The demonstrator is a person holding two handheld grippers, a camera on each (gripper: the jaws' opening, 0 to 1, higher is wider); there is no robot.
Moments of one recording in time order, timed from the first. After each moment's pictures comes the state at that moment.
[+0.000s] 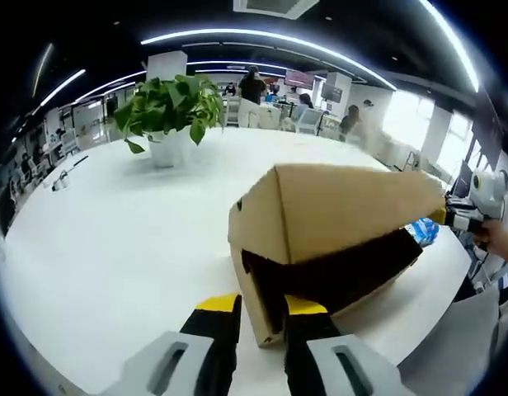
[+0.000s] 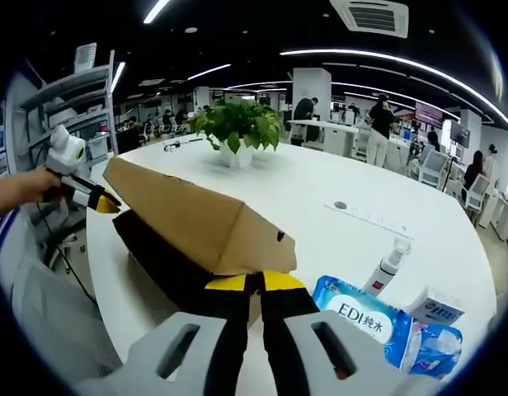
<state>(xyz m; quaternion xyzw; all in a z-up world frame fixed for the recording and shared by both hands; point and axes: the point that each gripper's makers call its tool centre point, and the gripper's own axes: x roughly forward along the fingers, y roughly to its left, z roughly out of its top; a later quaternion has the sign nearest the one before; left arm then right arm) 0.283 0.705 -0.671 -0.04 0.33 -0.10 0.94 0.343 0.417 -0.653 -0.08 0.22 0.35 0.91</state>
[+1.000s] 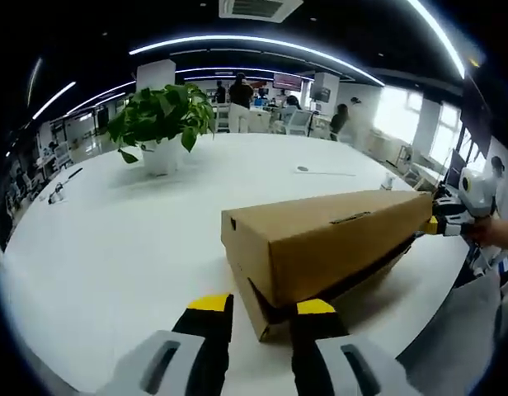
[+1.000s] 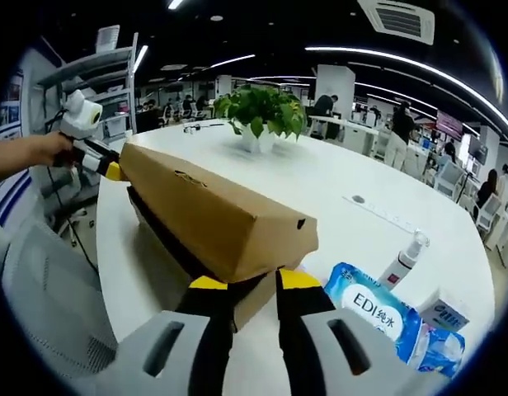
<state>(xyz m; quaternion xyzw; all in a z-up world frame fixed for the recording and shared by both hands) 0.273 0.700 -0.679 -0.01 0.33 -0.12 0.94 0.322 0.422 -0.680 -0.13 0.23 0.39 0.88</state>
